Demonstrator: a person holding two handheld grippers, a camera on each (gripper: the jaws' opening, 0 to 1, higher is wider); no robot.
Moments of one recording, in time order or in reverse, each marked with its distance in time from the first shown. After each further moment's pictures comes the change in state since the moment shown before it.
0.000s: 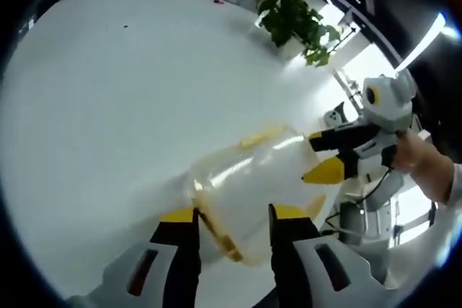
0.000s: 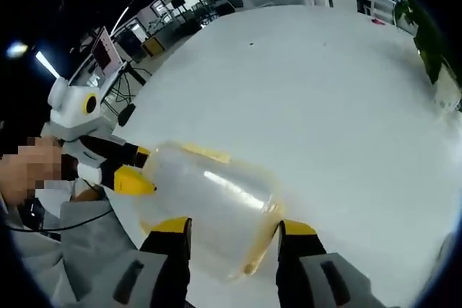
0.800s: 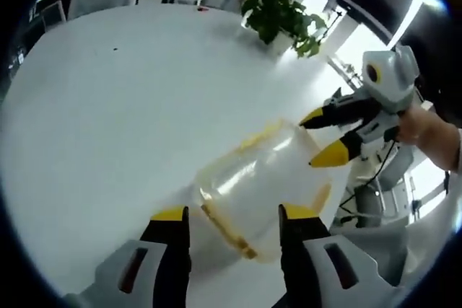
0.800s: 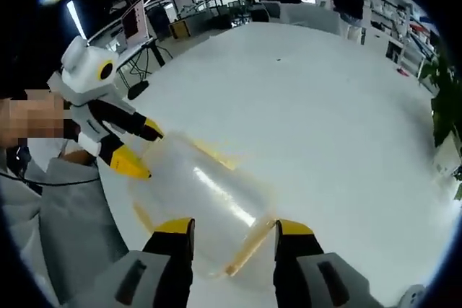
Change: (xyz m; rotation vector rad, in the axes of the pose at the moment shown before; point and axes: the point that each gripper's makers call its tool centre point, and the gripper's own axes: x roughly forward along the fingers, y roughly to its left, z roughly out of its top) left arm -0.010 0.001 0.005 0.165 -0.022 0.026; right arm -0.008 0.001 0.010 -0.286 0.000 -0.053
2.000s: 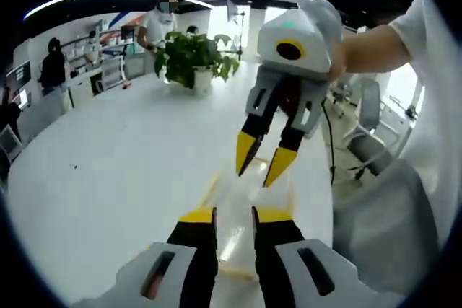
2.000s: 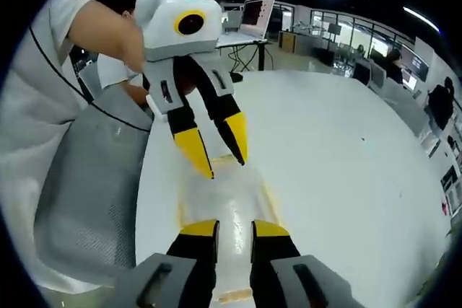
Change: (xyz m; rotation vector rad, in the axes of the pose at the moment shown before) left arm -0.016 -0.054 0.035 0.590 -0.190 -0.161; right arm -0.001 0.054 0.033 -0.630 -0.042 0.271
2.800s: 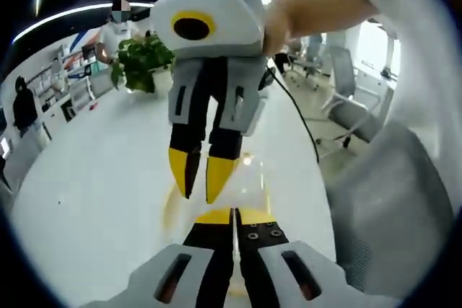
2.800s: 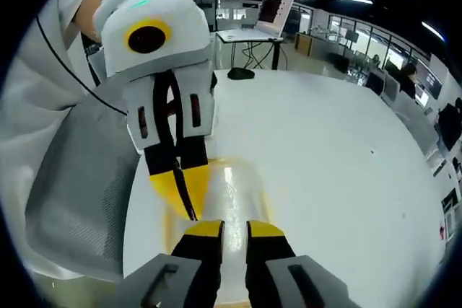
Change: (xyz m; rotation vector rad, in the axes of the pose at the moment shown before) left arm 0.030 -0.037 -0.015 0.220 0.072 -0.123; right arm 0.017 -0.010 0.004 -0.081 0.023 0.027
